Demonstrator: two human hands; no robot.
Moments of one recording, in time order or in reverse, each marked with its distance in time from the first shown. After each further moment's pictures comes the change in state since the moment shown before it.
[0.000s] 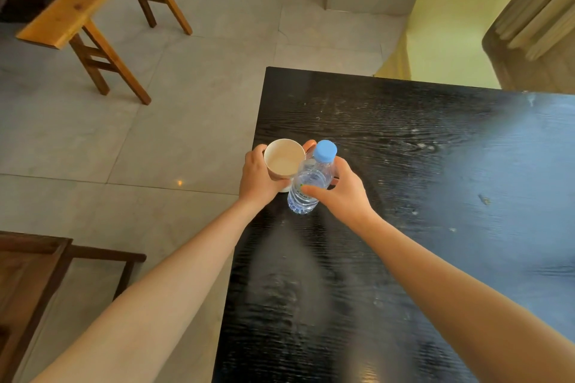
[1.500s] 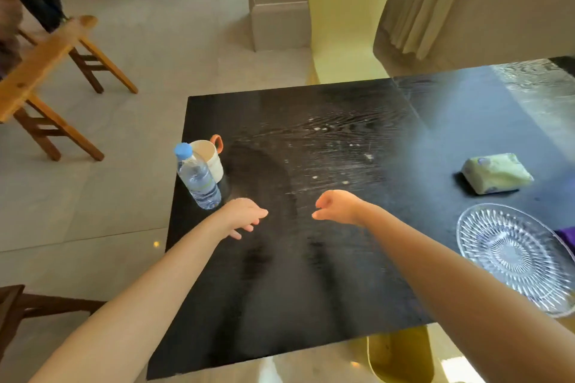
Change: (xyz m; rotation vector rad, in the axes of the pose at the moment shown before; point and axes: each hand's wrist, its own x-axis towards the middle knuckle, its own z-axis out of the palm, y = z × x) left_hand -0.144 0.082 0.002 0.153 -0.659 -0.342; right_hand -0.105 0.057 -0.113 -0.546 -0.352 0.228
